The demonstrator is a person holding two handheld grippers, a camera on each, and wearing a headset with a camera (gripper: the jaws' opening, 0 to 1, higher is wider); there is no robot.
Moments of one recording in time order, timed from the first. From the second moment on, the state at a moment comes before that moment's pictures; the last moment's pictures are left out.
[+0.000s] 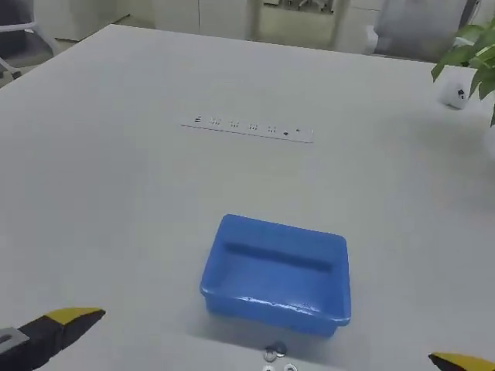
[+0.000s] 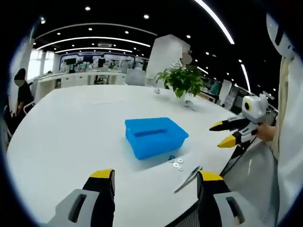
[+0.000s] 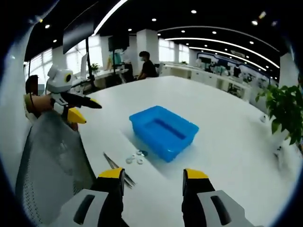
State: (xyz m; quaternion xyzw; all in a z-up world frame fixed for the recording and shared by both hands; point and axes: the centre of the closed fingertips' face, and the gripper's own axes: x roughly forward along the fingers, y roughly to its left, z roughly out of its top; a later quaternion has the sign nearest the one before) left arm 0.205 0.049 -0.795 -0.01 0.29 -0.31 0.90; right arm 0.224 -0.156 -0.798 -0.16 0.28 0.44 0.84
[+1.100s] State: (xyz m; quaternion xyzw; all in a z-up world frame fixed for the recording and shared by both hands) left arm 0.186 -0.009 -0.858 0.19 0.39 -0.50 0.75; right arm 0.183 -0.090 -0.844 -0.21 0.33 0.58 0.72
